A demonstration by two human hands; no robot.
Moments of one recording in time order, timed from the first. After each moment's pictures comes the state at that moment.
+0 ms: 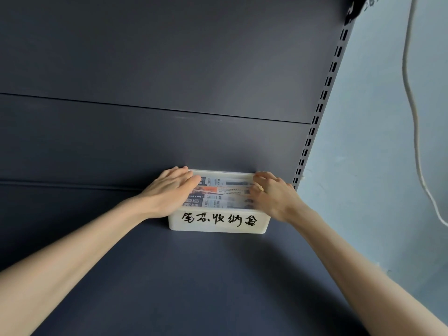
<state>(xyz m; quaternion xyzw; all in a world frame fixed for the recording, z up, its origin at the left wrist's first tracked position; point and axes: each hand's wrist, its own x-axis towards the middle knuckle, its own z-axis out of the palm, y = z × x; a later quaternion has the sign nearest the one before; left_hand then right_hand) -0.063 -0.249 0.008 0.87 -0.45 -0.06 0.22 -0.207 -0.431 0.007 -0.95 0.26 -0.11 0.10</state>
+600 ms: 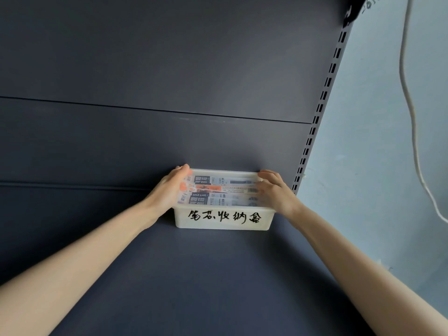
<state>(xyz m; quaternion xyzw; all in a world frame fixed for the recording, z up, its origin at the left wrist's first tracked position) -0.066 -0.247 -0.001 0.69 -0.31 -0.21 0.63 -0.200 -0.437 -0.008 -0.79 0.26 -0.22 0.51</state>
